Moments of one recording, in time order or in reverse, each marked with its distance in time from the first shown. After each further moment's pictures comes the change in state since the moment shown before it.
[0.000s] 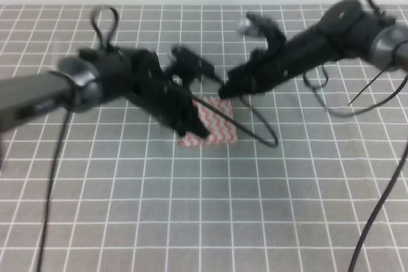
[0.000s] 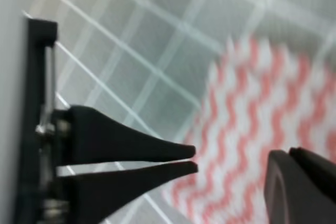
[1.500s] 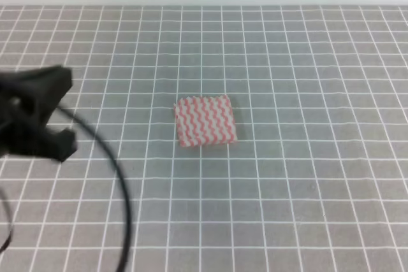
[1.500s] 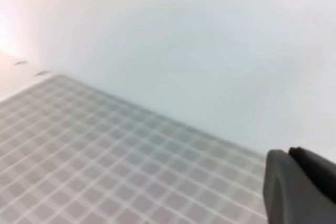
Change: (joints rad) left arm 0.057 -1.148 0.743 0.043 -0.319 -0.302; right arm 0.000 -0.789 0.417 0.100 -0.519 -0.236
